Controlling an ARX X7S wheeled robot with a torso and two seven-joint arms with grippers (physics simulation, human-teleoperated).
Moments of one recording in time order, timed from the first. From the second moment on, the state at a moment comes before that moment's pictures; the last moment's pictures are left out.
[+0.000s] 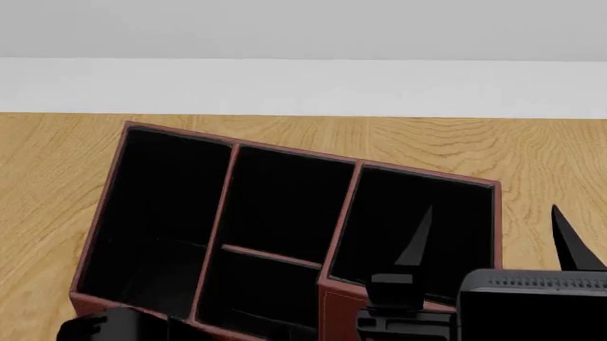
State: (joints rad) left arm -1.15 -0.14 1.28 0.05 -1.04 -1.13 -0.02; right arm 0.30 0.01 -0.12 -1.05 -0.53 1.17 -0.24
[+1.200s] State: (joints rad) left arm -1.27 -0.49 1.19 0.65 -1.29 -1.22 -0.19; right arm 0.36 0.00 -0.21 -1.05 -0.59 1.22 -0.24
